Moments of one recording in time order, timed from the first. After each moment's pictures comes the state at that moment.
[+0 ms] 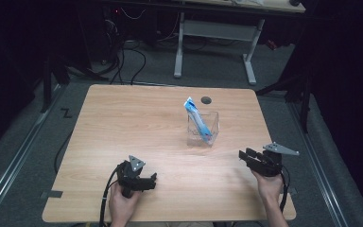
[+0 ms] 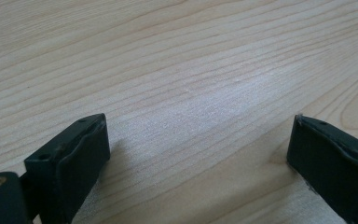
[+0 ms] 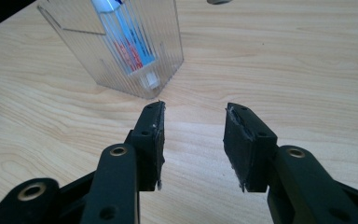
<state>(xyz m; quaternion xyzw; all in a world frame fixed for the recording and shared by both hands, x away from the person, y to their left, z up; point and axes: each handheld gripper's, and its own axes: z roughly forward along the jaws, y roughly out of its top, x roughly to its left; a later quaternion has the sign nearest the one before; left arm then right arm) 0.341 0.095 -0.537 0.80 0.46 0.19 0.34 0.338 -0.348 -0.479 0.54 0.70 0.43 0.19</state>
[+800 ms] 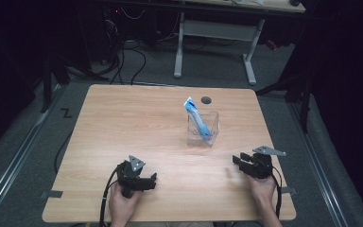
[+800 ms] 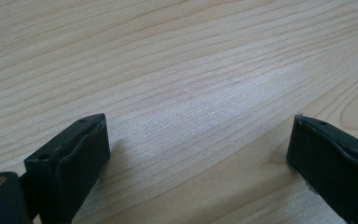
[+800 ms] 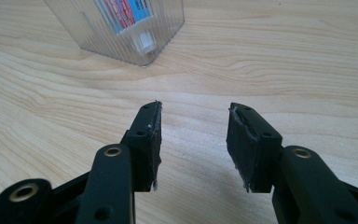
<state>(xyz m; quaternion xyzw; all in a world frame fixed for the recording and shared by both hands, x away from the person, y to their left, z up) 0.341 0.095 -0.537 0.80 0.46 0.19 0.34 0.346 -0.335 -0.507 0.54 0.72 0.39 0.18</state>
